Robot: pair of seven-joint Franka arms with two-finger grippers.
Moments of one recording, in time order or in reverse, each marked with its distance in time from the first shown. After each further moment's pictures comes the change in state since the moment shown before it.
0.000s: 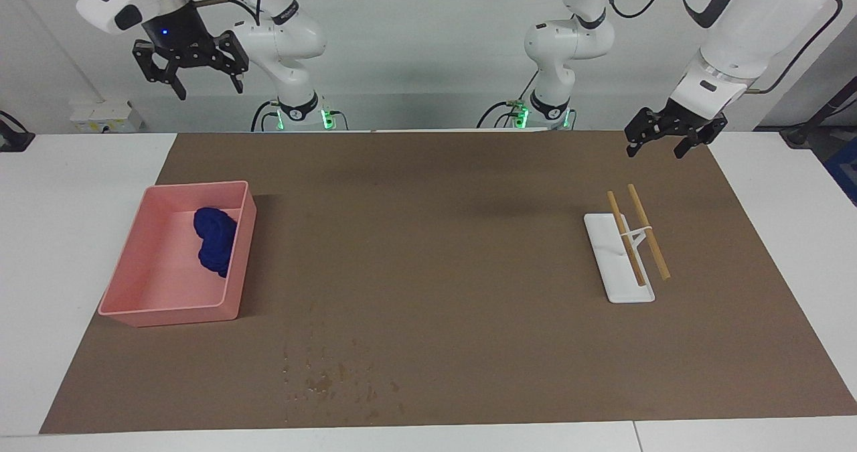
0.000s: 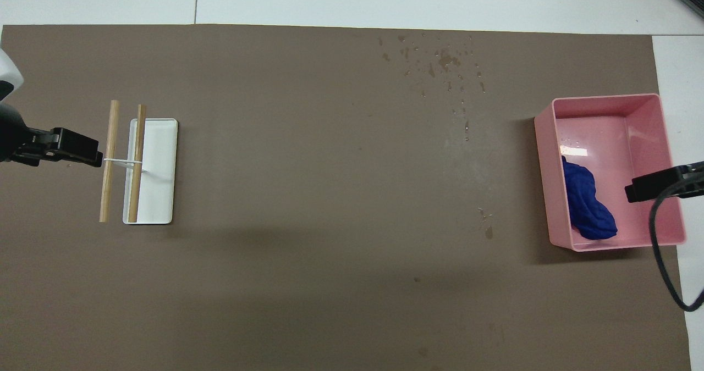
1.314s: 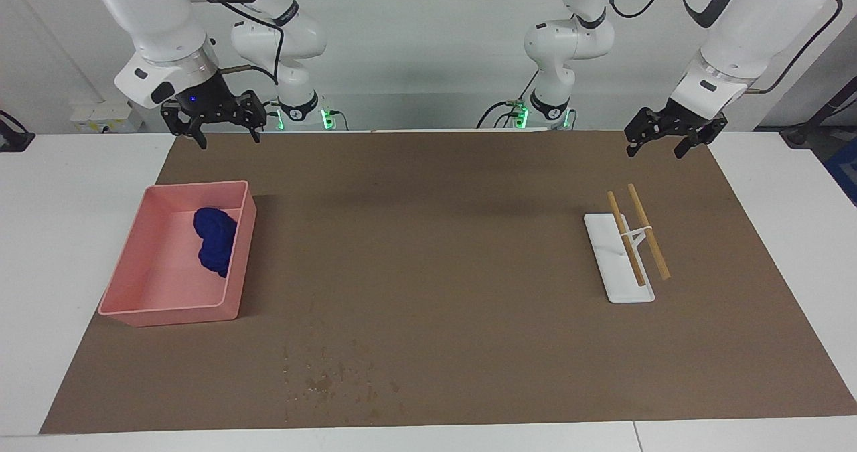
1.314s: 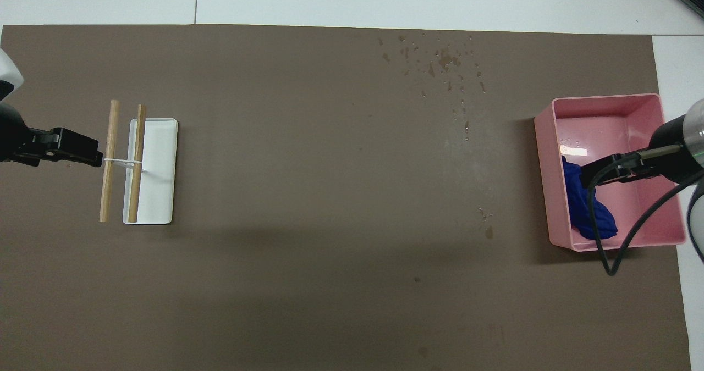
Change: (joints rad) left arm 0.000 0.000 0.000 0.000 0.000 0.000 0.000; right arm 0.024 0.015 0.009 -0.115 -0.010 0.142 0.020
